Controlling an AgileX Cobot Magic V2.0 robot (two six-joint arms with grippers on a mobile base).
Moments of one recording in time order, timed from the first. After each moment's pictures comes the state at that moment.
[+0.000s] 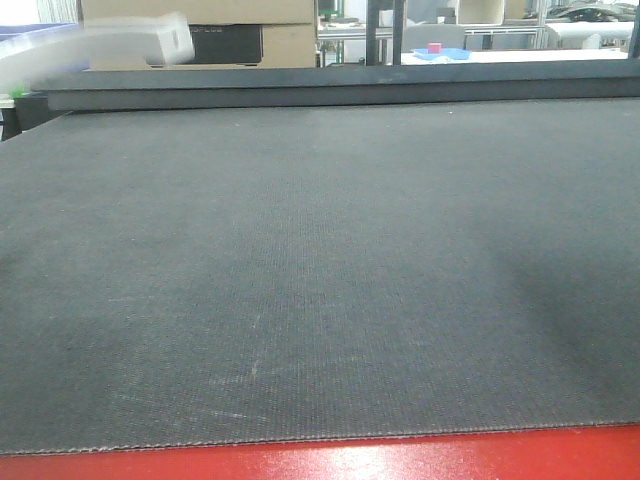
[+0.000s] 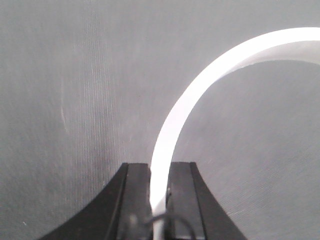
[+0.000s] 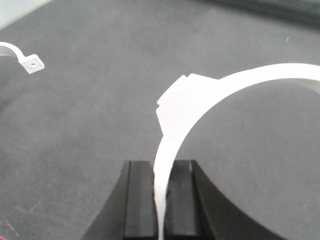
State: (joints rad) left arm -0.17 1.08 -0.74 -0.09 0.38 -0.03; right arm 0.02 0.72 -0.98 0.34 0.77 -0.35
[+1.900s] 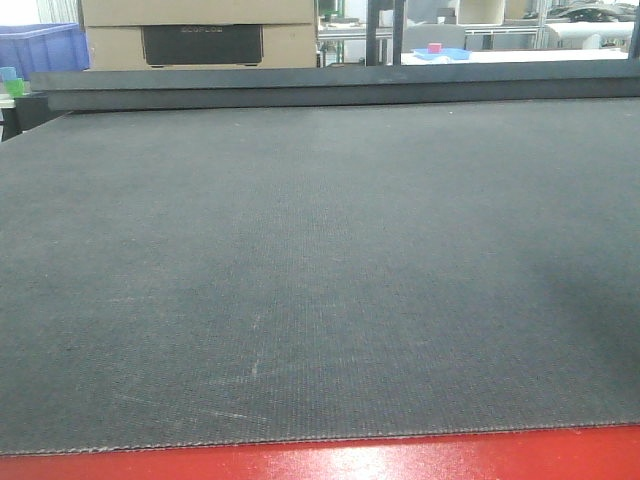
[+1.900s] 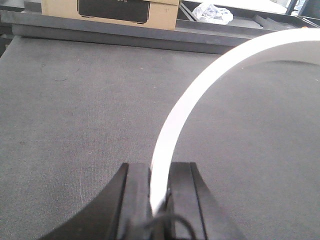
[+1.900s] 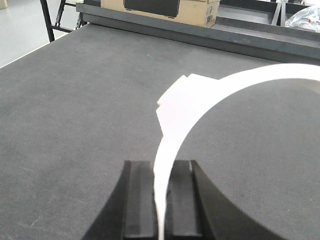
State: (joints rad) left arm -0.13 0.59 -0.71 -0.09 0.45 -0.05; right arm 0.01 0.53 -0.90 0.30 0.76 -0.29
